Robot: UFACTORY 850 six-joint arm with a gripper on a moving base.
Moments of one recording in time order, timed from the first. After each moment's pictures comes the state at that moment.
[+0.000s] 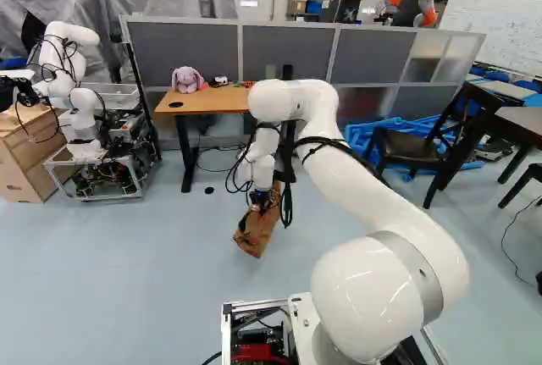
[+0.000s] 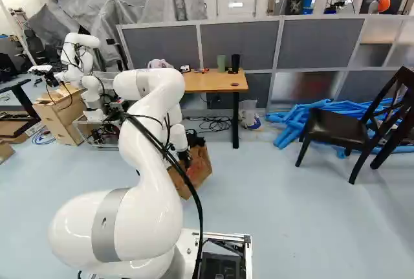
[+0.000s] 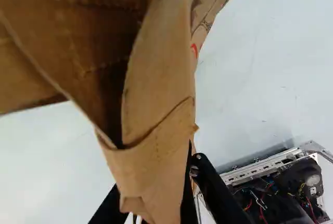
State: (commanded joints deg) arm 11.6 -68.7 -75.5 11.3 -1.8 29.5
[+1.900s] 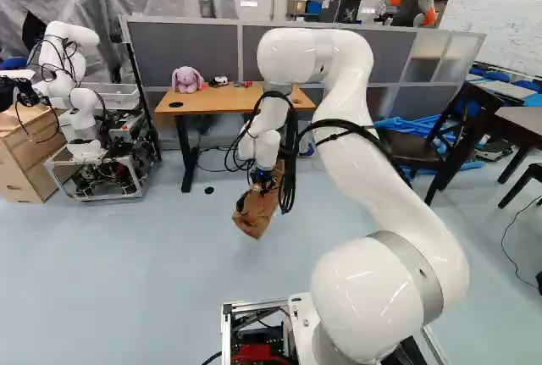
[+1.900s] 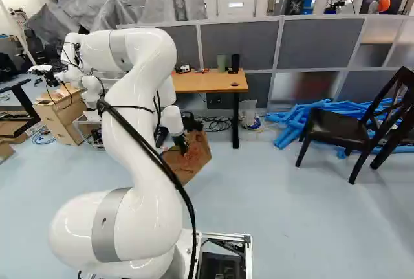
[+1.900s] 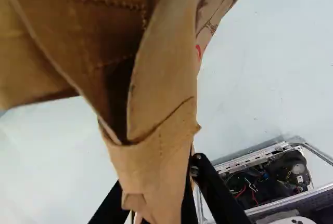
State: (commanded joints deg) arm 11.6 -48.2 -61.0 11.3 -1.8 29.5
